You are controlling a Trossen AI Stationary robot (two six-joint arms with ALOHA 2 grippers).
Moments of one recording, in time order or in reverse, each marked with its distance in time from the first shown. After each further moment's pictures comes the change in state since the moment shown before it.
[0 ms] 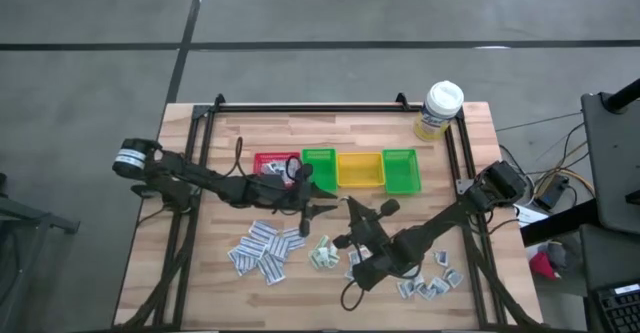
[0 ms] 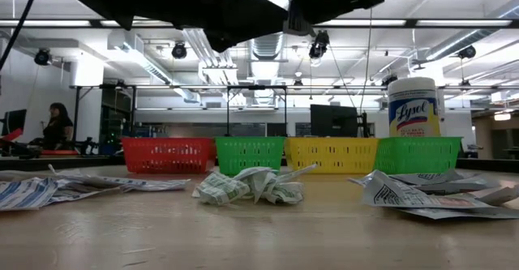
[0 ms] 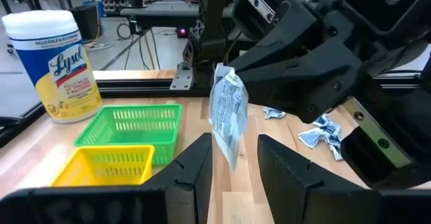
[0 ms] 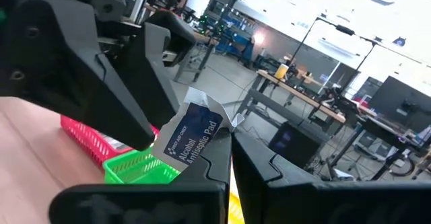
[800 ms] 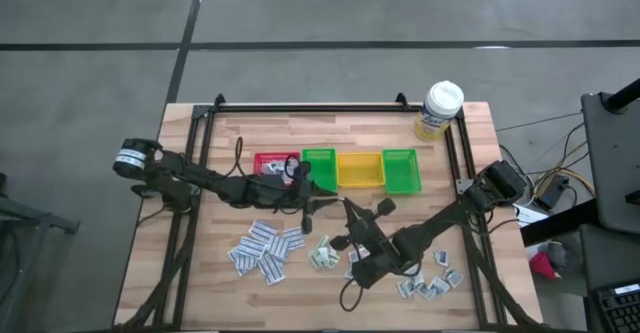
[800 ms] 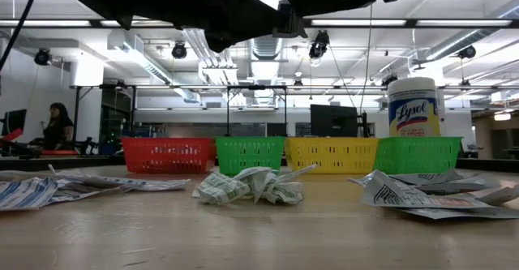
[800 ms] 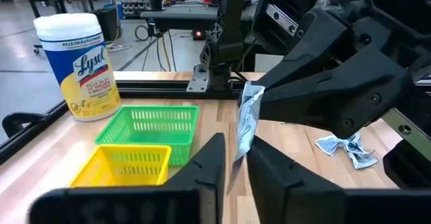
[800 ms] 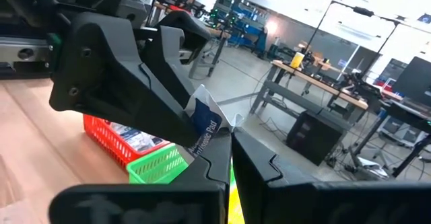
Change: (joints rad) left arm 0.000 0.004 0.000 0.014 -0.070 -0.004; right arm -0.007 0.000 0.000 0.094 -0.061 -0.013
